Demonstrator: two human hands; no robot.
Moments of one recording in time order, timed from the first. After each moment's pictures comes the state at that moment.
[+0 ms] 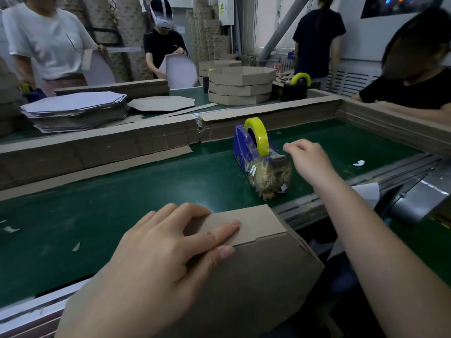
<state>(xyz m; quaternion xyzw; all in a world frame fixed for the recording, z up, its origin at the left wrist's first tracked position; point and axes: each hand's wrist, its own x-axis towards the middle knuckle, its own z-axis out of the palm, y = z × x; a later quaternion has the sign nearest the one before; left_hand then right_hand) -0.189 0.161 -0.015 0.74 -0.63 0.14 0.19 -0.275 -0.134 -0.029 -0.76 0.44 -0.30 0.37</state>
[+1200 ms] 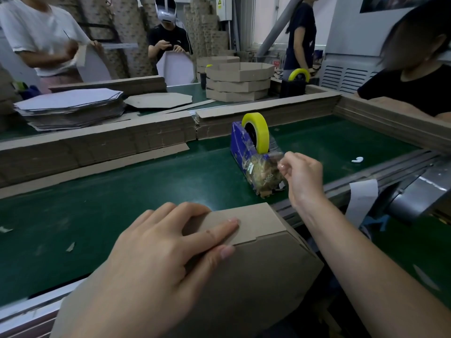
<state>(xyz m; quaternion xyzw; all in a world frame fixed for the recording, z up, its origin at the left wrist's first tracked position) -0.194 0.157 -0.015 0.75 -0.62 0.14 0.19 -0.262 -0.118 -0.074 -0.53 0.36 -0.49 0.59</state>
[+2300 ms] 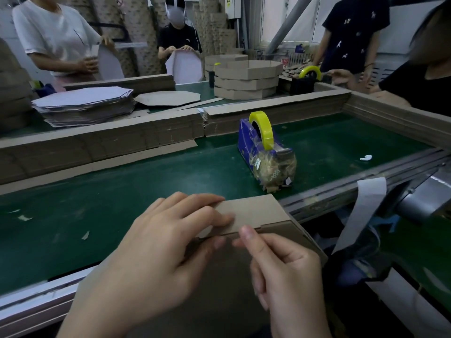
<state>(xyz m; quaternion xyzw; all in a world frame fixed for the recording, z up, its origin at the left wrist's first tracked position) -0.187 0.164 -0.013 0.72 -0.65 0.07 0.24 -0.315 0.077 -0.064 -0.55 0.29 -0.43 0.66</state>
